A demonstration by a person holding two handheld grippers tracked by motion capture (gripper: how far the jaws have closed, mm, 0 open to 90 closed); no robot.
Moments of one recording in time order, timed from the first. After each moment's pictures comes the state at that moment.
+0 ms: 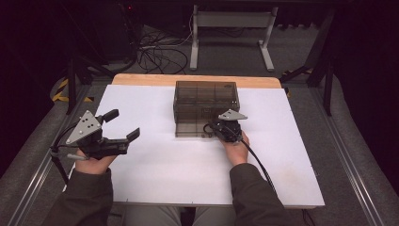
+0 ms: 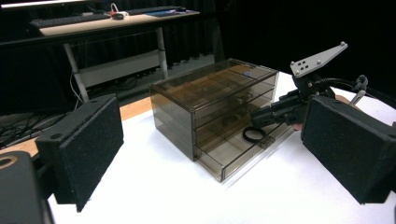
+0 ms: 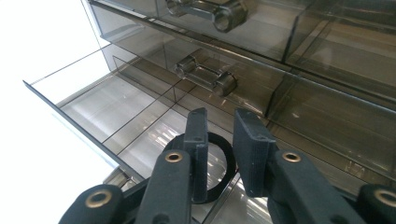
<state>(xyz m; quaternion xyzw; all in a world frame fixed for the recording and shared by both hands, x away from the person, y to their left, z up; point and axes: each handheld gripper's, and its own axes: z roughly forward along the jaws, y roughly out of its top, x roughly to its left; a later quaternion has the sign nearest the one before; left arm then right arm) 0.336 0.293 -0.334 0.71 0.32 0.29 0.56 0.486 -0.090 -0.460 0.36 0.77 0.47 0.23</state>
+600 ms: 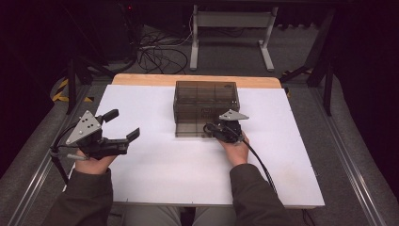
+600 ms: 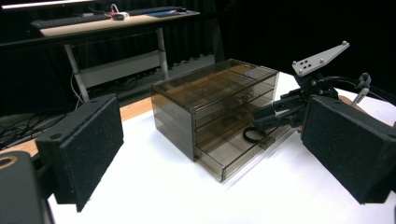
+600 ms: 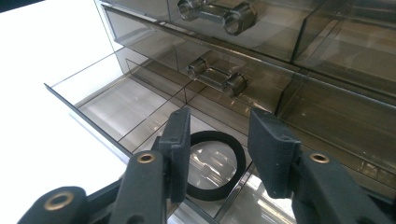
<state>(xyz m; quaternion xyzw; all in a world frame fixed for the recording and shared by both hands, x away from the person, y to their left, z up) 0.336 0.293 -0.334 0.71 0.32 0.29 0.56 0.484 -0.092 -0.458 0.36 0.77 0.48 0.21</state>
